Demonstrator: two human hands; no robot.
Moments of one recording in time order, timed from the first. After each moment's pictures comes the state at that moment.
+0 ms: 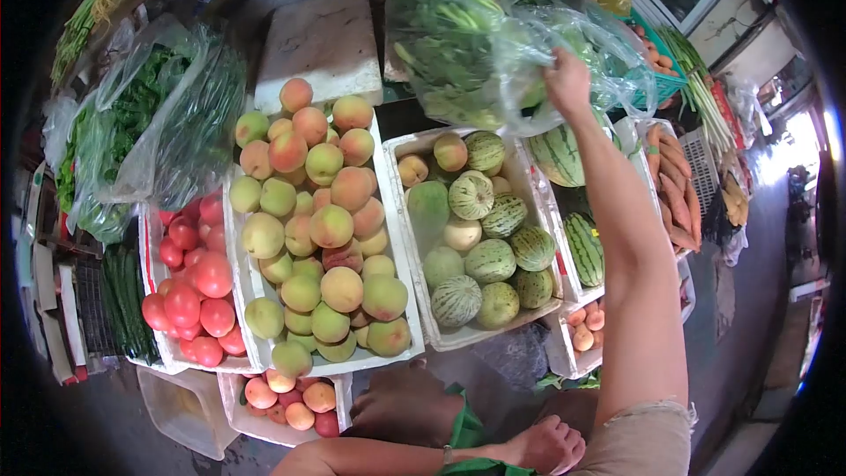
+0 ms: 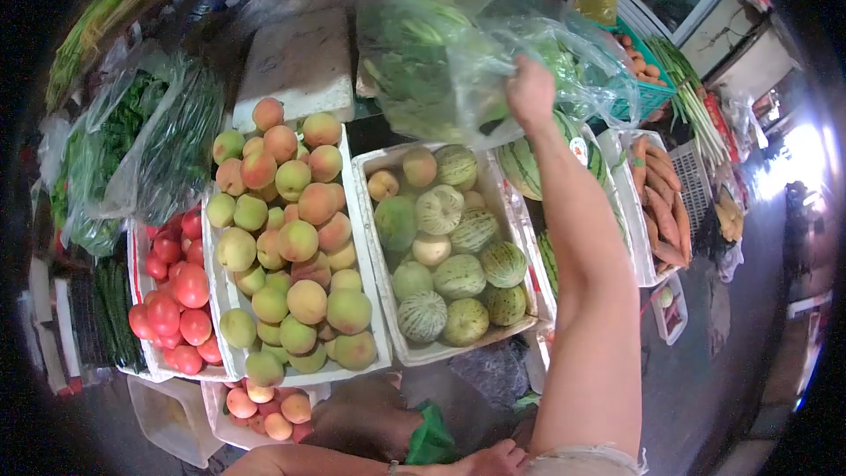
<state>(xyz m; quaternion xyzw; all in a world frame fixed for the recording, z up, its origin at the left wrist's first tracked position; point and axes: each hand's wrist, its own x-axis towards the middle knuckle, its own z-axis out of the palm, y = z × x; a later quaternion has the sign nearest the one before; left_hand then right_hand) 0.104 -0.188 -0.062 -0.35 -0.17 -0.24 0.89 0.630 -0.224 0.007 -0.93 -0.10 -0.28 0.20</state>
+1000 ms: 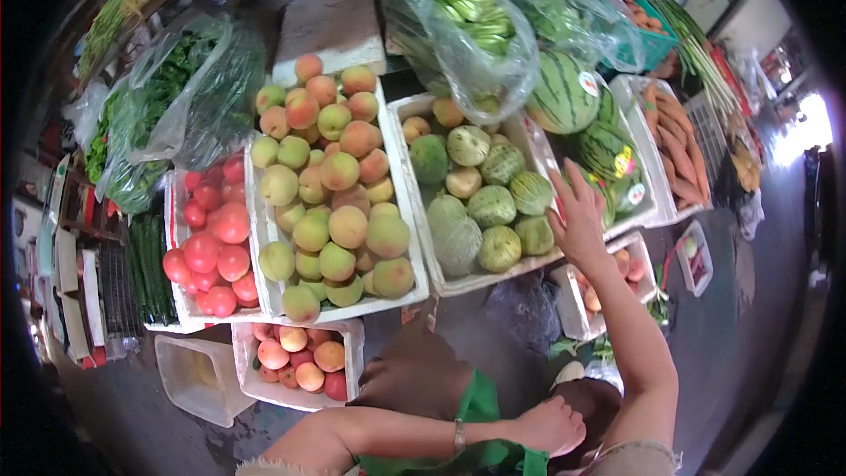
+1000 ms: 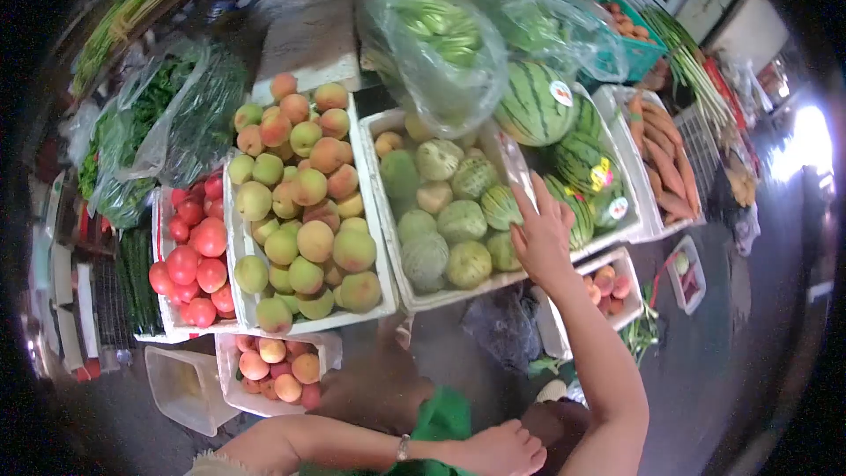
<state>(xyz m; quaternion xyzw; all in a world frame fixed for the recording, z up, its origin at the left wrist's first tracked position) 0.058 -0.170 -0.028 0.75 -0.54 -0.01 0.38 0.312 -0.283 -0.039 -0.96 -0.18 -0.14 0.17</state>
